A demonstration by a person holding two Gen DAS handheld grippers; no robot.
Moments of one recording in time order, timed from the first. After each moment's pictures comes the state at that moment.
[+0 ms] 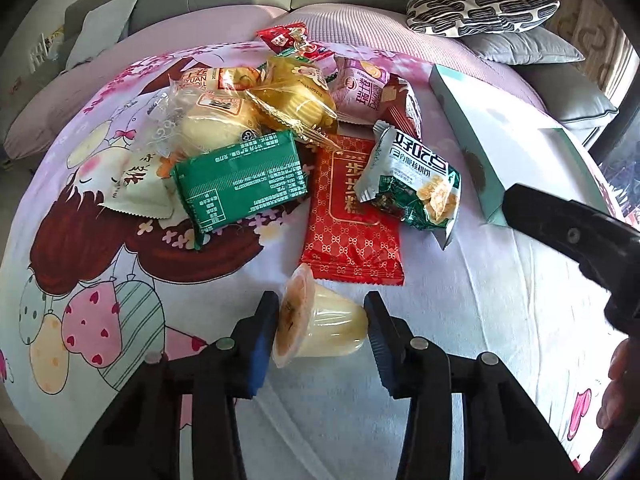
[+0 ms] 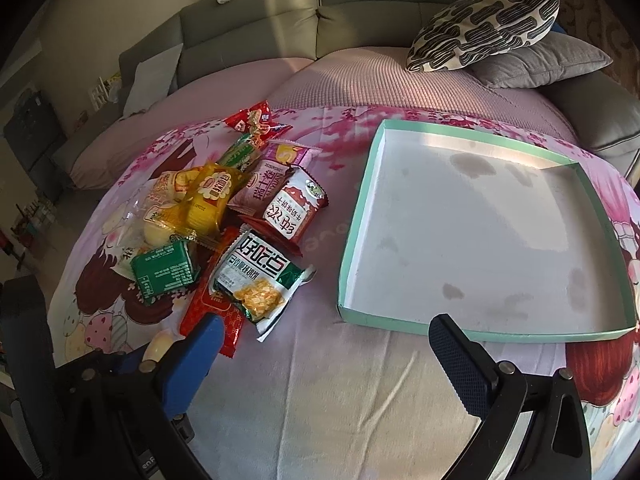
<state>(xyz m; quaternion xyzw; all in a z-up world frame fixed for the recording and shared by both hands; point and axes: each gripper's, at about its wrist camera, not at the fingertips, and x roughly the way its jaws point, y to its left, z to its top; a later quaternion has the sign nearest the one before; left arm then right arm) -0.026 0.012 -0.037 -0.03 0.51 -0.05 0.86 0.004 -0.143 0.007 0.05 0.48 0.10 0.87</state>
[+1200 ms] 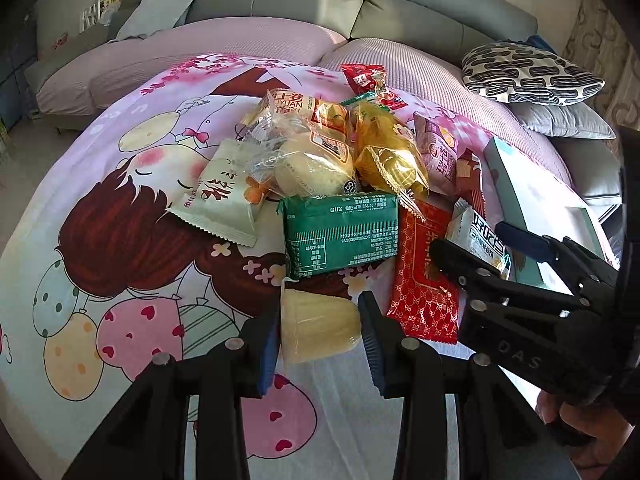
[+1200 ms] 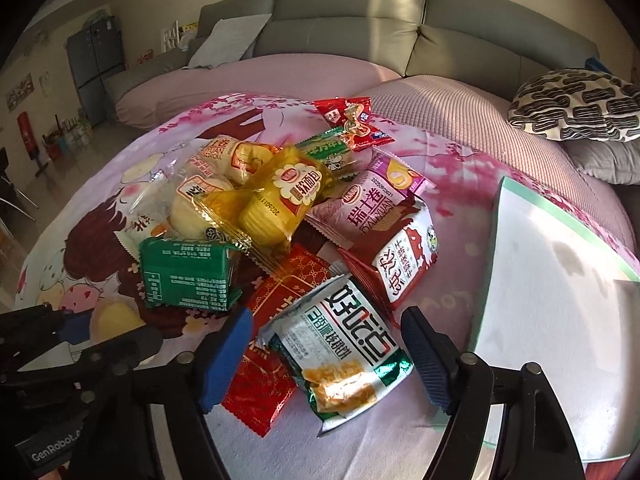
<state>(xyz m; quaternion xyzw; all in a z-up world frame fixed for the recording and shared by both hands) -0.013 0.071 -0.027 -0.10 0.47 0.02 0.87 0.046 -0.067 -0.026 -0.08 0.44 0.20 0.87</state>
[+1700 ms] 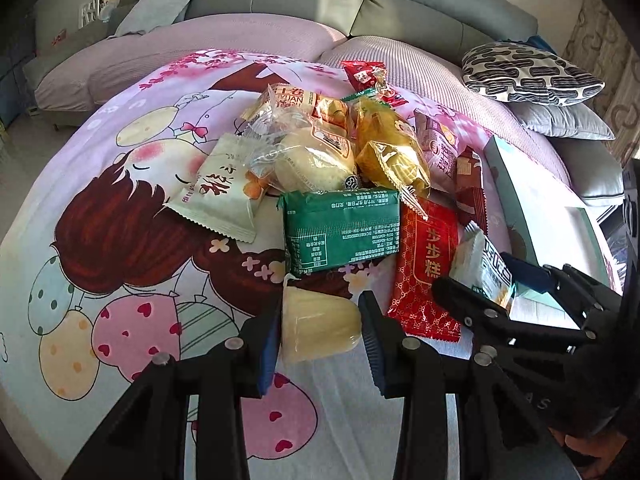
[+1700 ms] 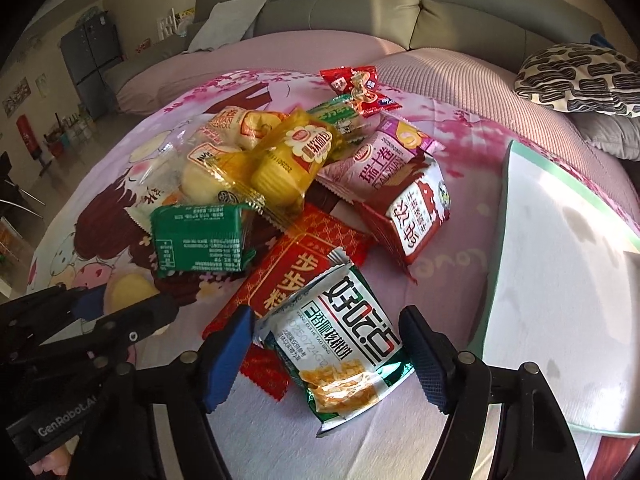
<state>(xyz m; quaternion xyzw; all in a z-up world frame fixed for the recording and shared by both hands) -0.013 0.072 -0.031 -0.11 0.48 0.02 0.87 0.032 -0.072 -0.031 -0.06 0.48 0.20 0.85</state>
